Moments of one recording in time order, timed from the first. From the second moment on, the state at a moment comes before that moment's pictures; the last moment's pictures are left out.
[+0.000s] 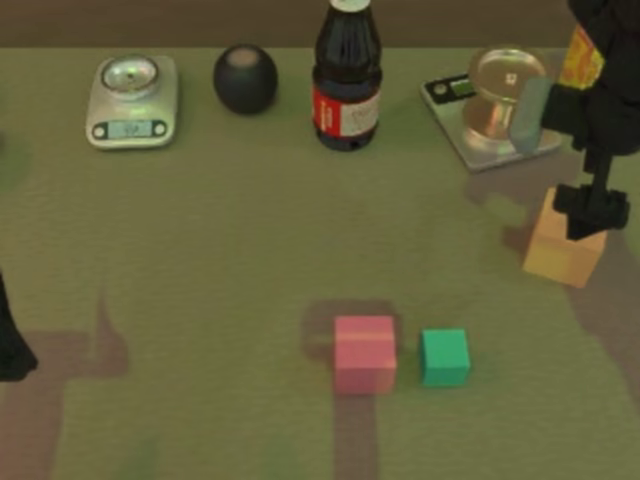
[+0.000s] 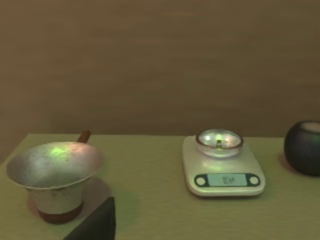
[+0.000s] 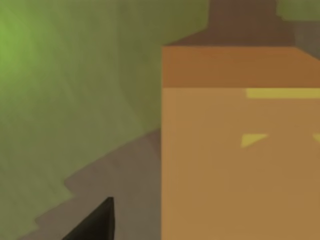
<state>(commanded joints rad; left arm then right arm) 0.02 0.00 0.00 0.00 0.00 0.00 0.18 2.18 1.80 -1.19 0.00 -0.99</state>
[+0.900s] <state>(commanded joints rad) 0.02 0.00 0.00 0.00 0.00 0.00 0.18 2.28 1.60 -0.89 0.00 -0.99</state>
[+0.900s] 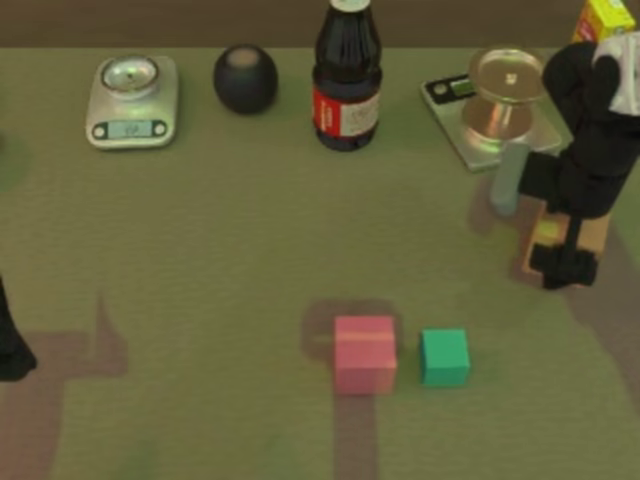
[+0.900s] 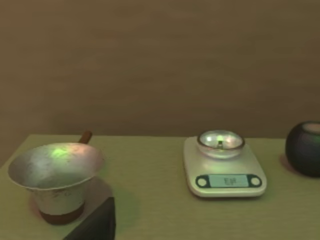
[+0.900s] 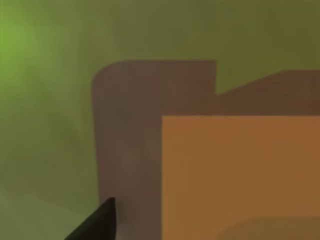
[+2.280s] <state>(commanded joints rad) 0.02 0.00 0.00 0.00 0.00 0.00 0.18 2.27 1.60 -0.90 0.00 -0.98</state>
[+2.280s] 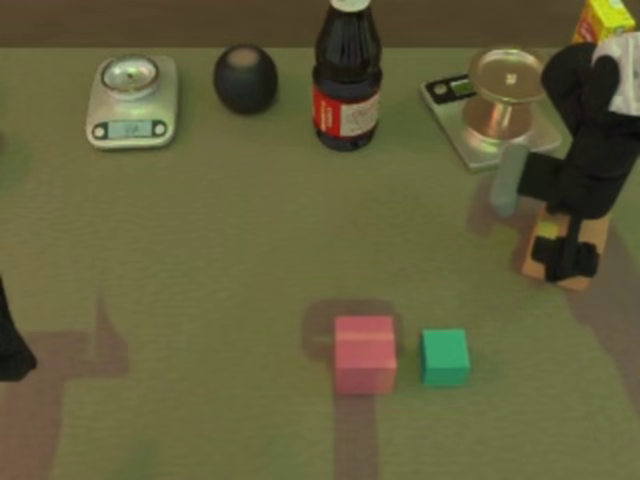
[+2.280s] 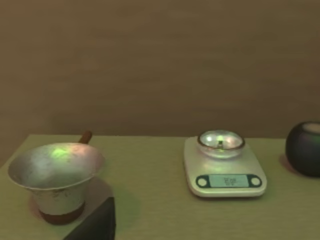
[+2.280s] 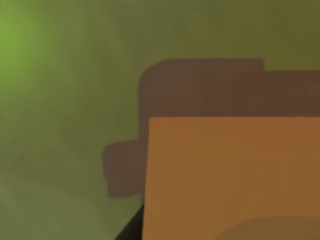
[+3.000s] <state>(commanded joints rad) 0.02 0.00 0.00 0.00 0.00 0.00 0.19 2.19 1.74 -1.13 0.00 -0.99</state>
